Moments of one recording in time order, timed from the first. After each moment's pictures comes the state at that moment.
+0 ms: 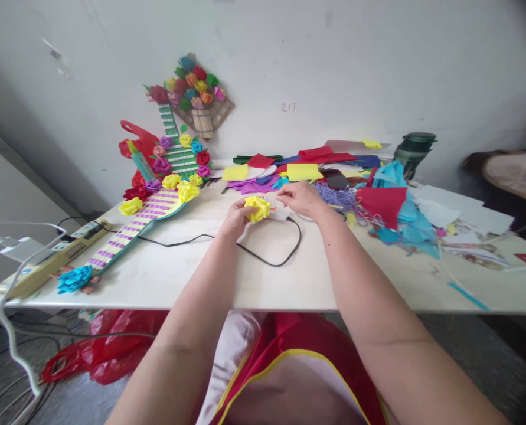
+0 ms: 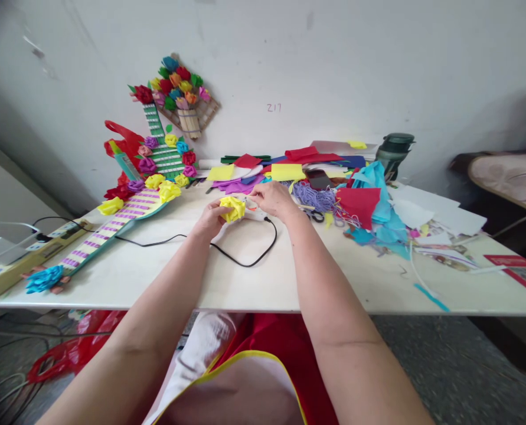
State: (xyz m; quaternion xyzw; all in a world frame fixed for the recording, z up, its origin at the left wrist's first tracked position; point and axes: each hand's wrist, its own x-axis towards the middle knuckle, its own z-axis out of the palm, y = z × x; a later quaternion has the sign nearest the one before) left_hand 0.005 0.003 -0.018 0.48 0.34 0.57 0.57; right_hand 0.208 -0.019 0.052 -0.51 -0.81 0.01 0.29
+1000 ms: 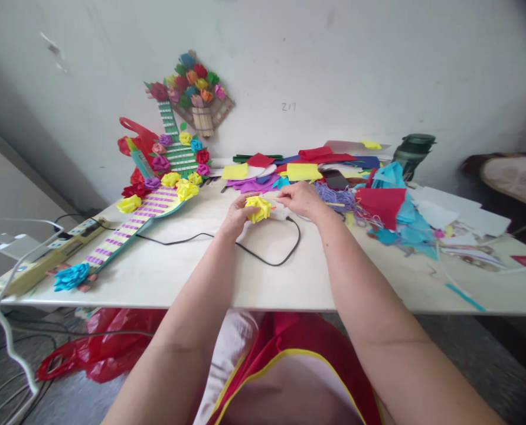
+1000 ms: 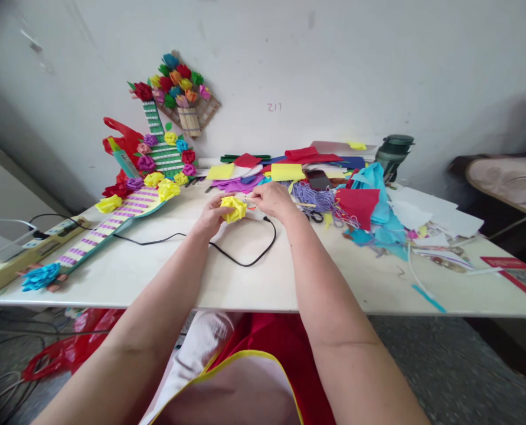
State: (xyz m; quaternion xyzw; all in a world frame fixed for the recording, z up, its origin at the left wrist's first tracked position) left_hand 0.007 -0.001 -0.014 0.50 0.35 0.58 0.54; right_hand 0.206 -0.023 0.055 -0.53 -0.81 -0.03 0.25
